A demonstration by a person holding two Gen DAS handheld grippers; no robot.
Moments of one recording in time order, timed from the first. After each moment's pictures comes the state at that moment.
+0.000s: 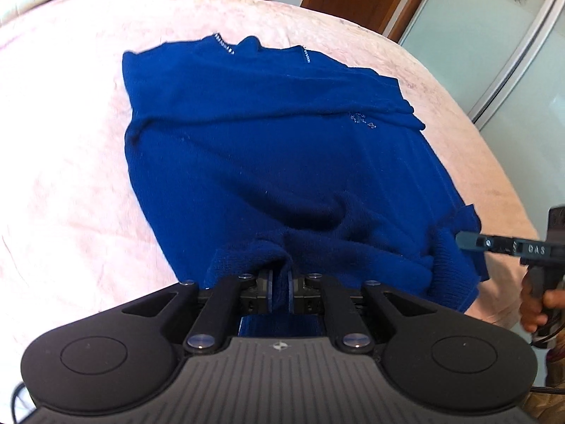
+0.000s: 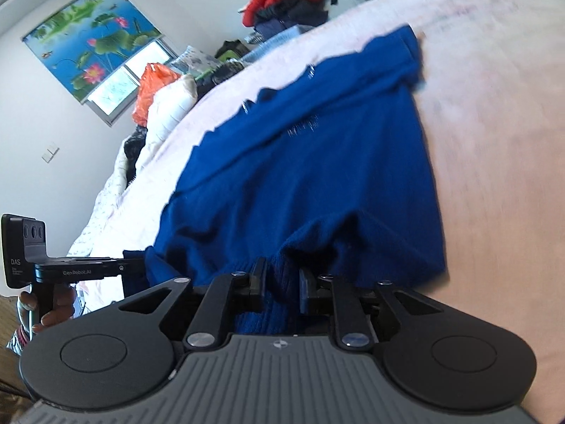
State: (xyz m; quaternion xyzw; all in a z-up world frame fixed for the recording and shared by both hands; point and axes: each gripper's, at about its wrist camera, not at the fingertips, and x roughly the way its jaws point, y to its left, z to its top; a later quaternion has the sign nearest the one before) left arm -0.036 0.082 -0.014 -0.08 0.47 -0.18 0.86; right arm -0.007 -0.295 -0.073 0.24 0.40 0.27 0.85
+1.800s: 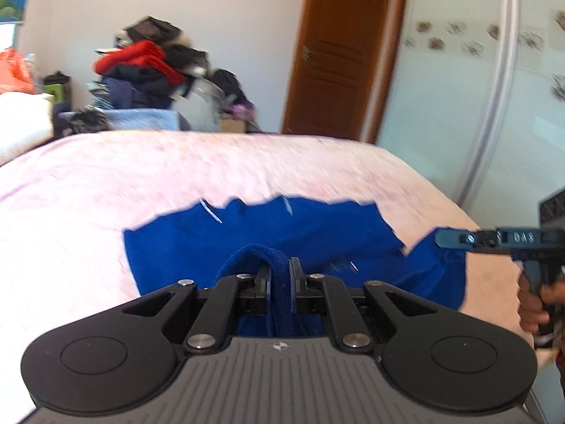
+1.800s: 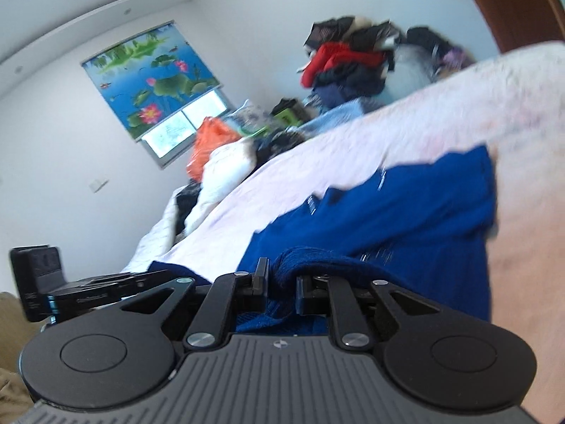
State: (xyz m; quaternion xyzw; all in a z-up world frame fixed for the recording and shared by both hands) left arm -0.006 0.056 0.071 -0.03 0.27 -0.17 0.95; right arm 0.050 -0.289 0.010 0.24 0.26 0.33 0.88
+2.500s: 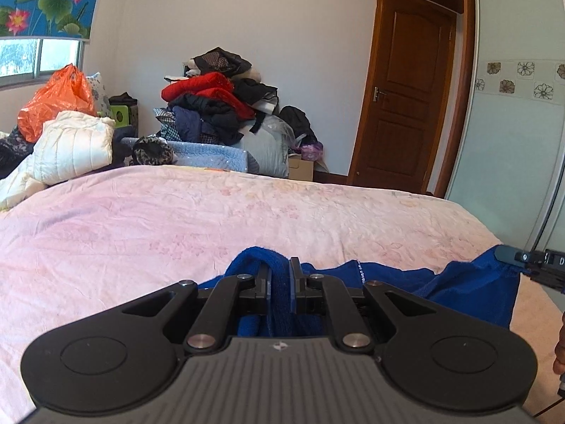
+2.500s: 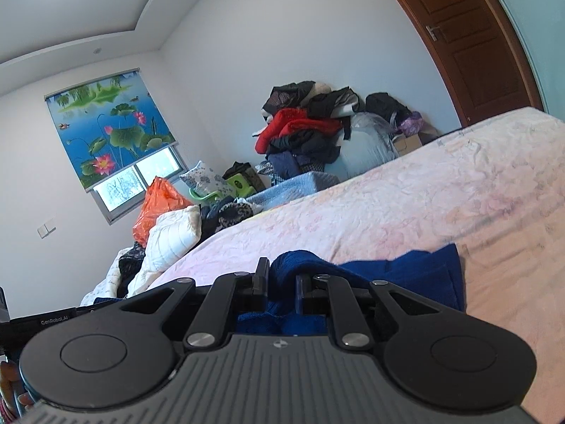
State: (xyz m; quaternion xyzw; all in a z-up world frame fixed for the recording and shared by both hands) left arm 0.053 0.068 0.092 -0.04 0.22 -0.05 0.97; right arm 0.122 -0.284 0.024 0.23 0.17 0.22 0.93
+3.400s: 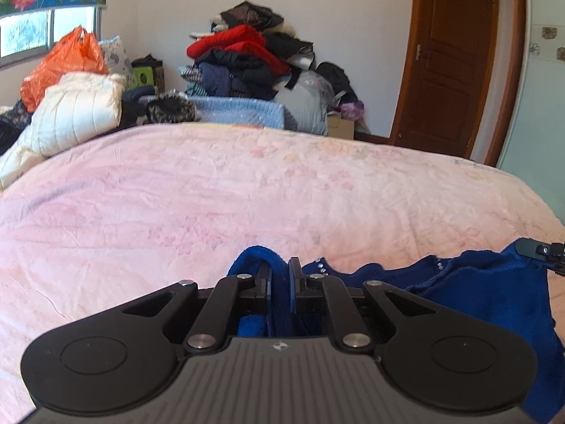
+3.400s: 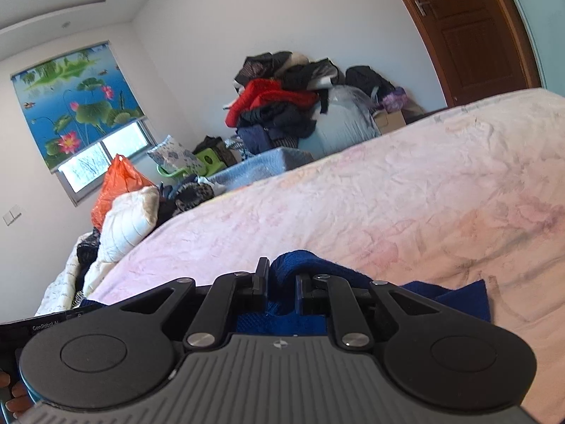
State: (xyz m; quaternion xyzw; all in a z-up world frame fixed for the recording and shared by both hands) left arm 0.187 0.077 0.032 -0.04 0.30 0.01 0.95; right arm 0.261 -0.253 -0.021 0.21 0.24 0.19 0.93
